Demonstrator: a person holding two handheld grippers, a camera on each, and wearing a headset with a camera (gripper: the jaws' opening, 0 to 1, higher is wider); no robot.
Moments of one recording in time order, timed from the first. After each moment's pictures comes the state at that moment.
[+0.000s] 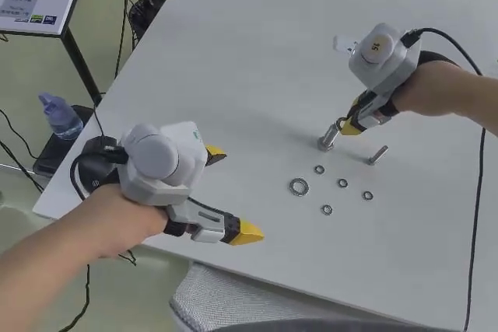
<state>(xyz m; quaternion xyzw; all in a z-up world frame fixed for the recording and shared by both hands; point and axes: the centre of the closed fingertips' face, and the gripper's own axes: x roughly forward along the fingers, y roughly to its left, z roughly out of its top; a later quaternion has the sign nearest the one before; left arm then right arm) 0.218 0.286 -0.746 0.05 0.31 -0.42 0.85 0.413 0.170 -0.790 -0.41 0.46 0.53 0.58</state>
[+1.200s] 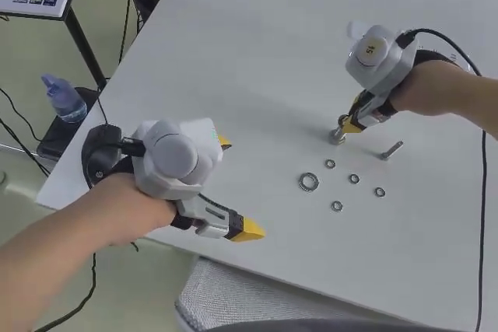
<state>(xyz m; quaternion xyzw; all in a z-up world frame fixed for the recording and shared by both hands) 0.228 0.297 -0.774 0.09 0.33 -0.43 0.83 0.425 0.175 -0.827 -0.44 0.47 0.53 0.56</state>
